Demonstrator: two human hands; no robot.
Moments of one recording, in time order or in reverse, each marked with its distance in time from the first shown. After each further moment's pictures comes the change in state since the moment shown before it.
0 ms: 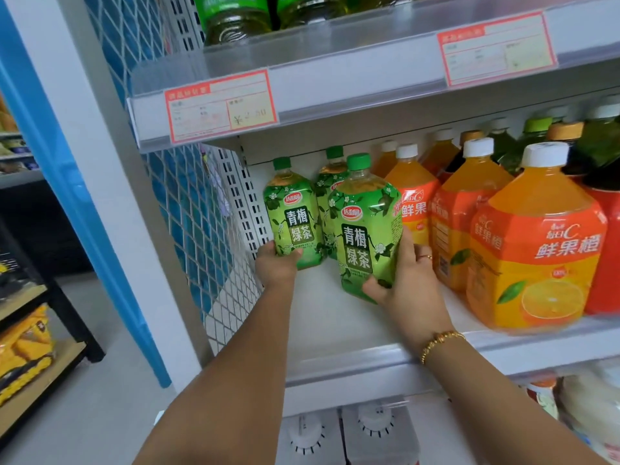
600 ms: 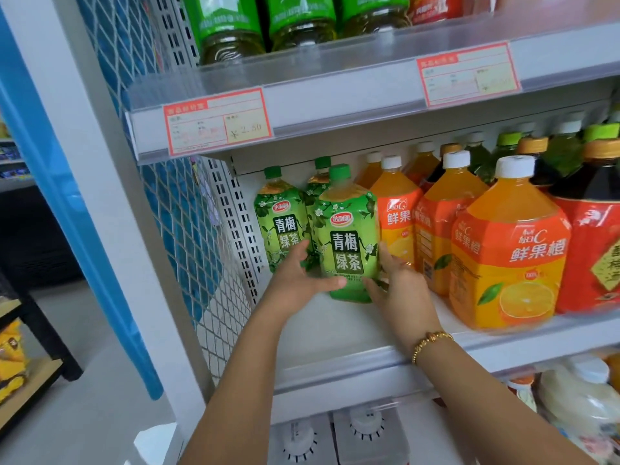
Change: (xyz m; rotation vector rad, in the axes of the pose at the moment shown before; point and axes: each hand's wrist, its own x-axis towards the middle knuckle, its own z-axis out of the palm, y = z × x) left_hand -0.064 0.028 -0.029 0.152 -0.650 0.205; right_hand 0.003 0.007 -0.001 -0.081 -0.008 -0.081
